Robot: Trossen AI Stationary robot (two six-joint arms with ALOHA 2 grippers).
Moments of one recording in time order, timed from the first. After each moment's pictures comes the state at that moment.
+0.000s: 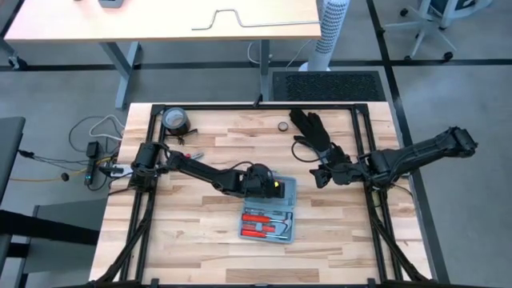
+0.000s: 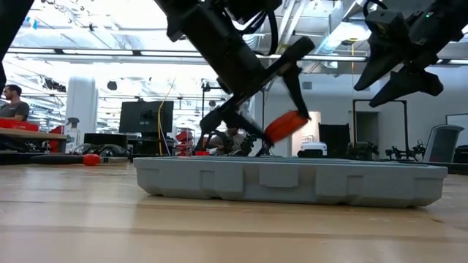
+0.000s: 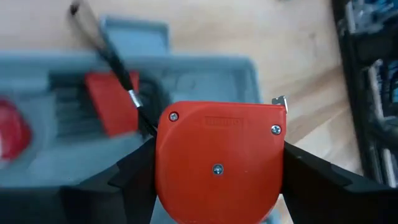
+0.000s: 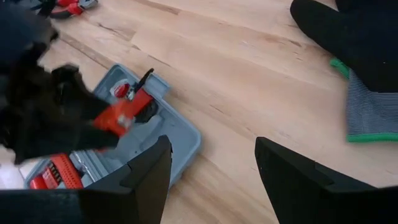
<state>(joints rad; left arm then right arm) -0.14 2.00 1.35 -0.13 -0.36 -1.40 0.24 0.92 0.61 -0.59 0.50 1.16</state>
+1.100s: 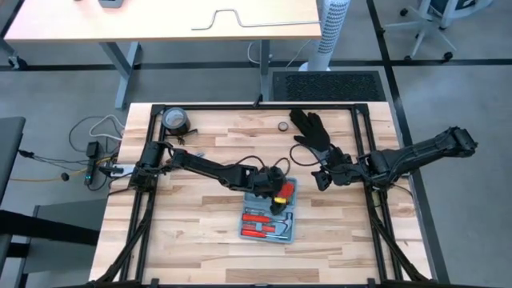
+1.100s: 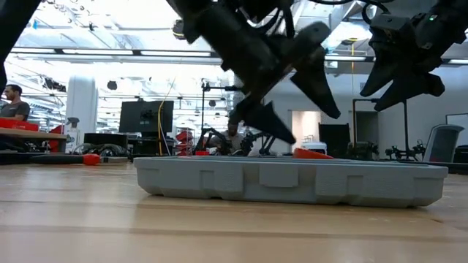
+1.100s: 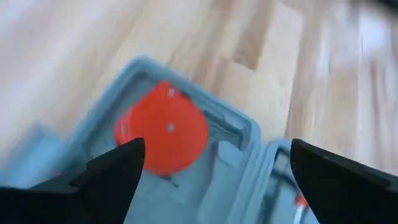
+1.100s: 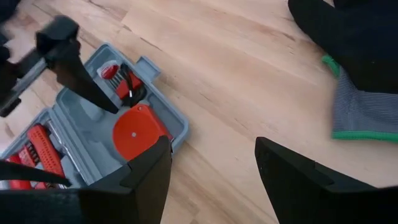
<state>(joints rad) -0.12 2.05 1.45 -0.16 -0.13 -0.60 0.24 0.92 0.61 -0.64 0.47 1.10</state>
